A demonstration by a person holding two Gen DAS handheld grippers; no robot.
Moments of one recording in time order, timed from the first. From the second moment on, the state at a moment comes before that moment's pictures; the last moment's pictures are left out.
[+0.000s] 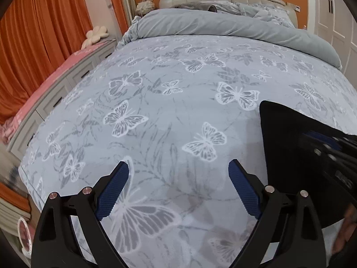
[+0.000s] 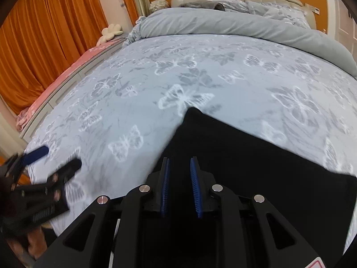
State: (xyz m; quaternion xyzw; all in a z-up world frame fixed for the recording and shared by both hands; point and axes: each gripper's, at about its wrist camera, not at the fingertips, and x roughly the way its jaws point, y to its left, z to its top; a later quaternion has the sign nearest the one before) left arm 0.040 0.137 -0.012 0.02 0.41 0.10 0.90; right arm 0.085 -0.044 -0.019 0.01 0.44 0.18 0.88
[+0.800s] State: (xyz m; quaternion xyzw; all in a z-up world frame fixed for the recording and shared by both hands) left arm 0.054 0.086 -0.080 -0.17 0.57 -0.12 0.79; right arm 0.021 -0.290 -0.058 0.20 0.53 0.04 0.82
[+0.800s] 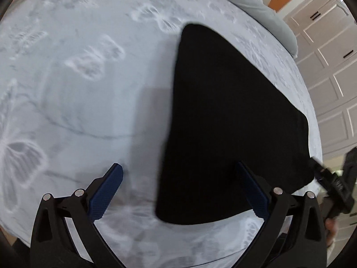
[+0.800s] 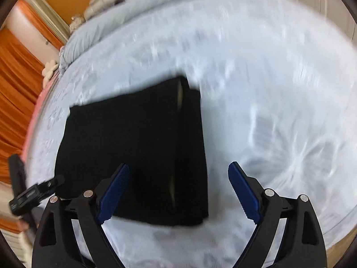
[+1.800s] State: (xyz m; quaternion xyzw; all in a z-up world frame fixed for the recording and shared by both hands) left arm 0.269 0.057 0.029 -0.13 0.40 -0.10 0.90; right arm 0.255 -0.288 0.015 0.18 0.38 0.13 0.90
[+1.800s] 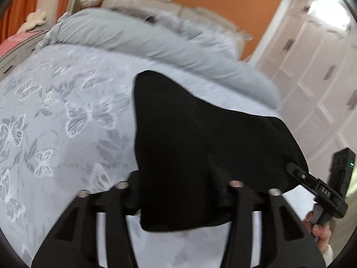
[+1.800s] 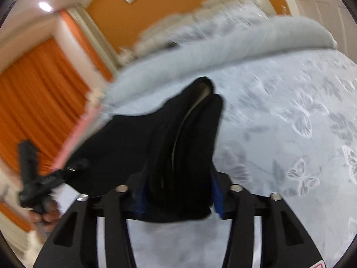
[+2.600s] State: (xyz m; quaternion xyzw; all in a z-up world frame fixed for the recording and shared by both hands) left arm 0.192 0.053 -0.002 0.04 0.39 0.02 0.92; right arm 0.215 -0.244 0.001 0.14 0.42 0.04 0.90
